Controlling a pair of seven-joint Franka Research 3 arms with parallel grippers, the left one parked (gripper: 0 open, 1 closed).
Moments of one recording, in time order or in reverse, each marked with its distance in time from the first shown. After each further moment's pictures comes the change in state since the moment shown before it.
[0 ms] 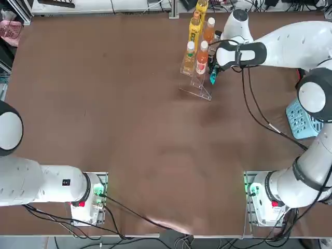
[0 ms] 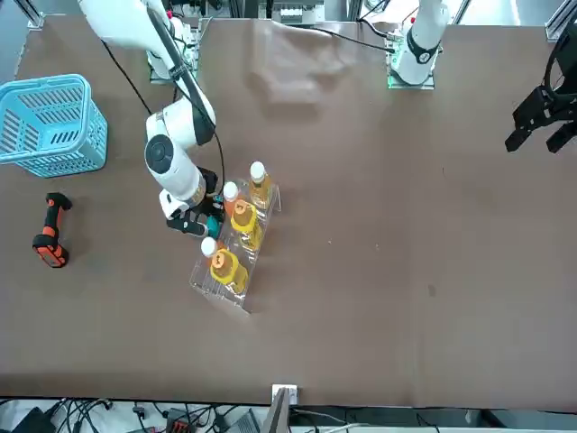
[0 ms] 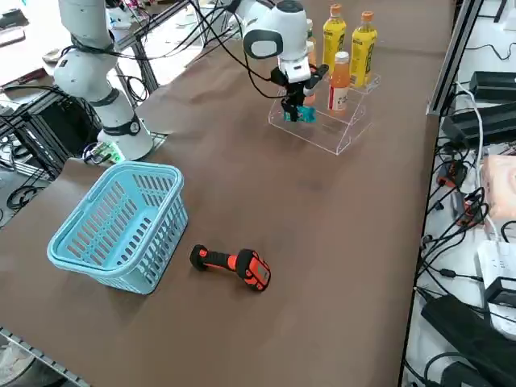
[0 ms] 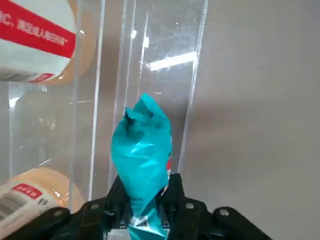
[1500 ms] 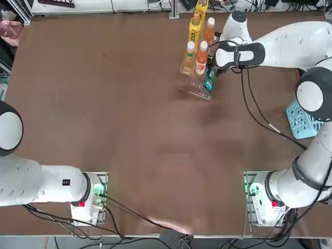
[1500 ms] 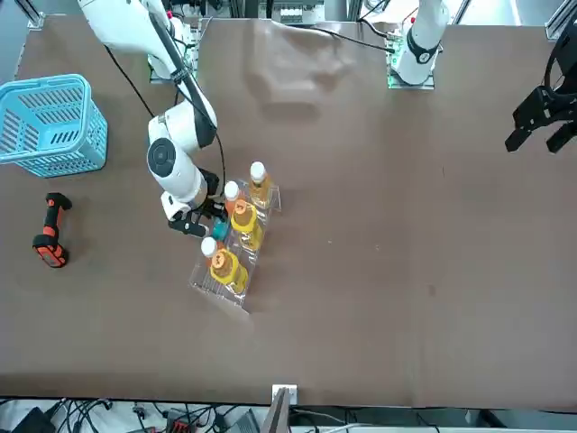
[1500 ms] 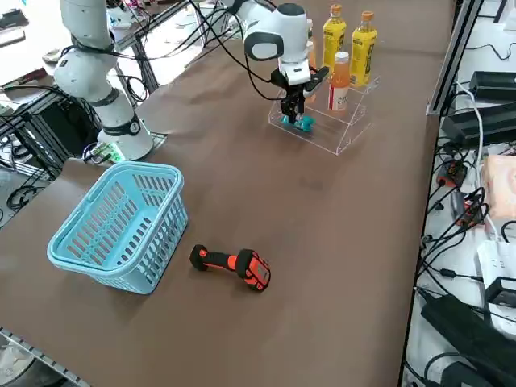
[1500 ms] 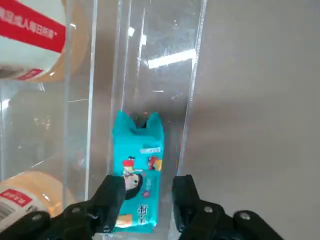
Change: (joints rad) arm 0.004 0.013 -0.002 0.003 0.000 0.000 0.013
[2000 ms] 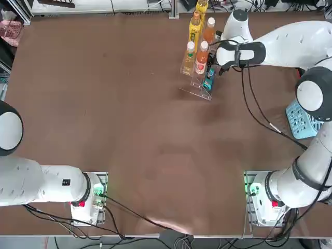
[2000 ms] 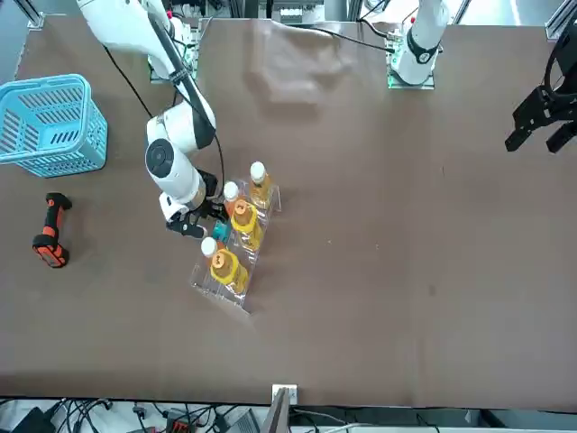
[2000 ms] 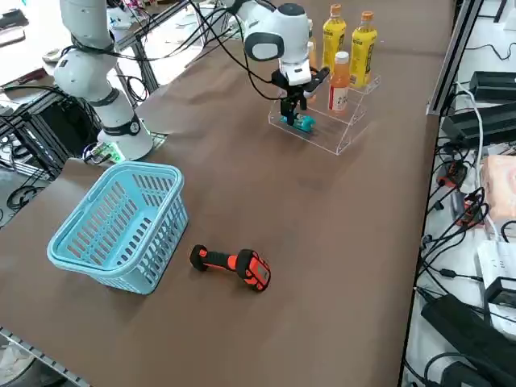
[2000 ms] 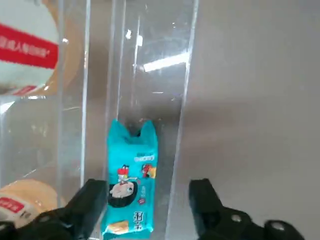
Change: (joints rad) arm -0.003 0.000 -0.014 0.009 0.000 -0.001 -0.004
